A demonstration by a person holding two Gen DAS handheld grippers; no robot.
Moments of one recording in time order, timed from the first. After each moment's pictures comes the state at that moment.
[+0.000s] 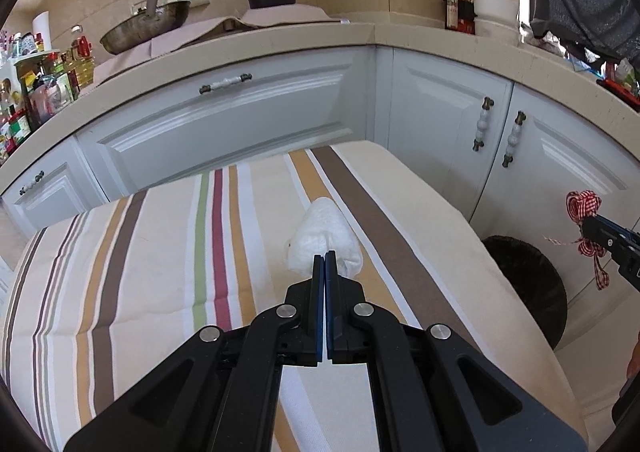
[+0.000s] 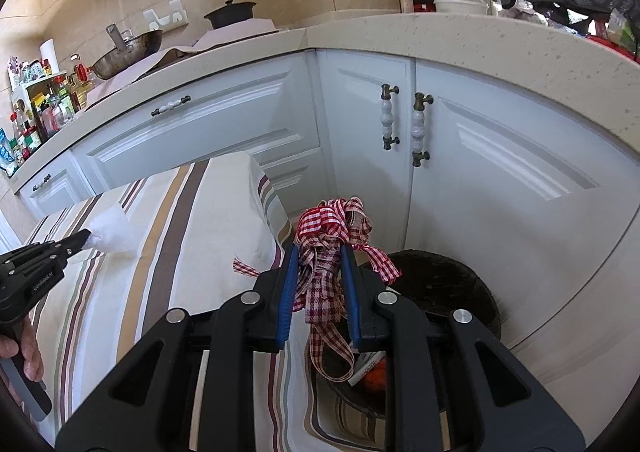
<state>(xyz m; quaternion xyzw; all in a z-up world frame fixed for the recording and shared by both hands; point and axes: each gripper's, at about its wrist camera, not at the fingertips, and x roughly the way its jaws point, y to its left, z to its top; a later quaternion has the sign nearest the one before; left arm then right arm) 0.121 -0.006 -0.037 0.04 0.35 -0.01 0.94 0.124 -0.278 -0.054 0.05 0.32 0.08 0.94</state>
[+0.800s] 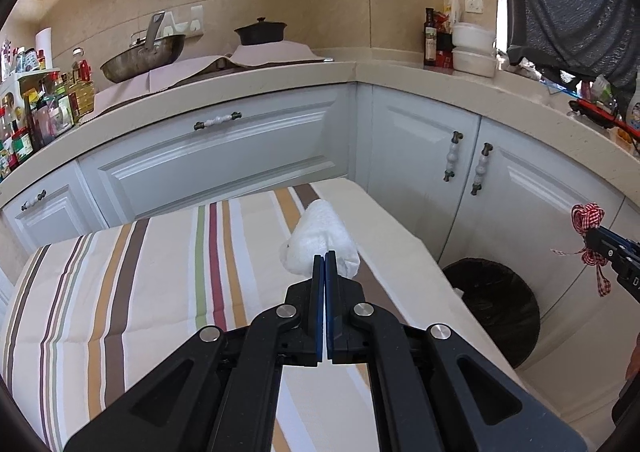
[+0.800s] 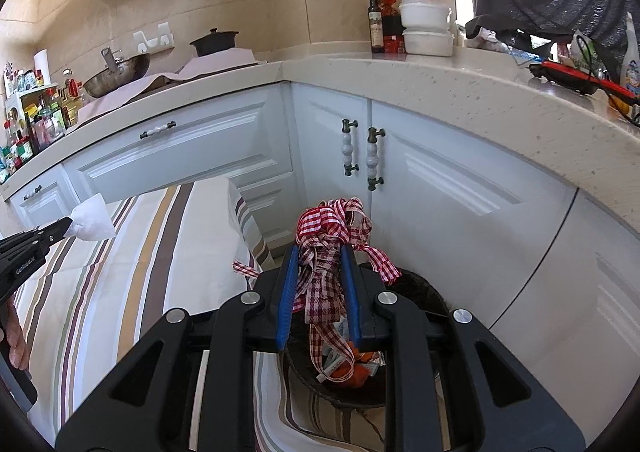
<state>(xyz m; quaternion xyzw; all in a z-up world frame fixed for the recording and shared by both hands) 0.092 -0.018 0.000 0.03 0.30 -0.04 0.95 0.074 -0.307 -0.019 0.04 0.28 0.04 0.96</state>
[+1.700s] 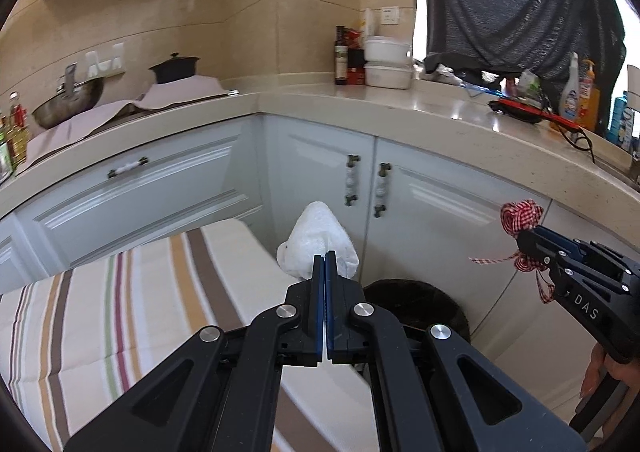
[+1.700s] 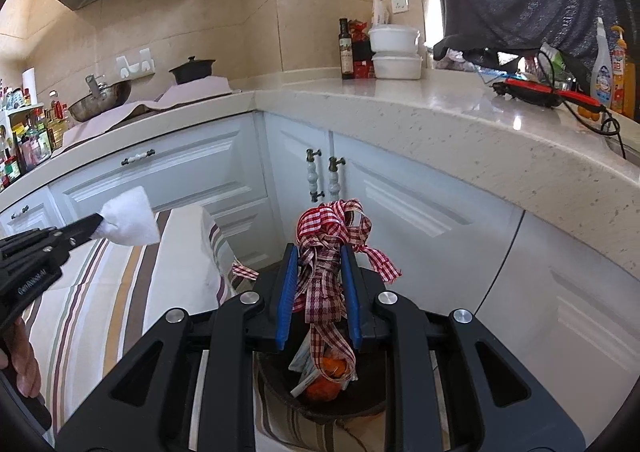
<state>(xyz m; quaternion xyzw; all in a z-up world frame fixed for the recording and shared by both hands) 0.094 -0.119 0.019 0.05 0.26 -0.17 0.95 0.058 -0.338 -0.002 0.04 0.24 0.00 0.97</state>
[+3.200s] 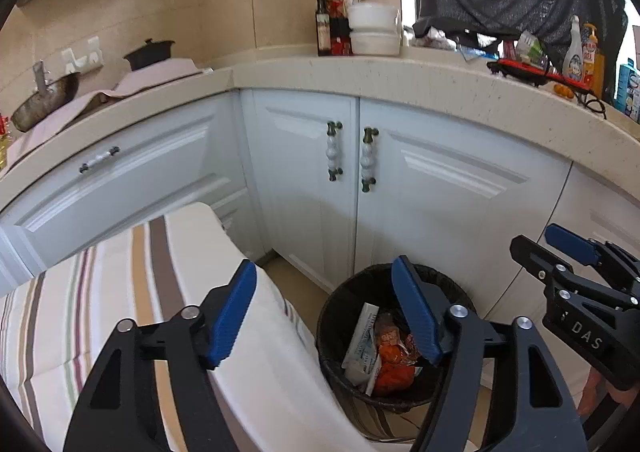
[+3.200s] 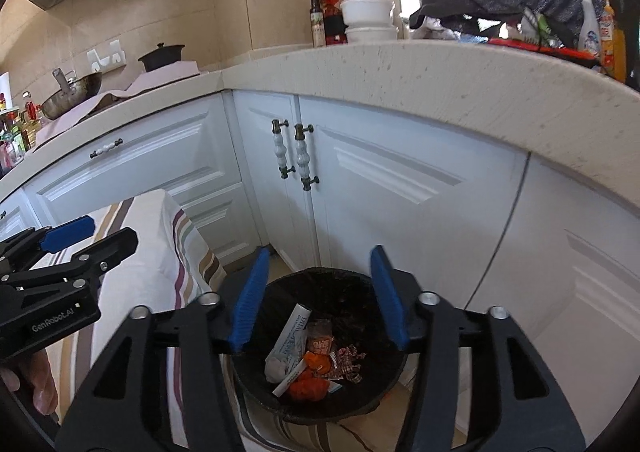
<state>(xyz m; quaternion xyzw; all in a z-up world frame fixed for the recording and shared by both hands) 0.120 -0.160 -0.018 0.08 0.29 -0.16 0.94 0.080 -0.356 -0.047 0.06 0.26 -0.04 0.96</state>
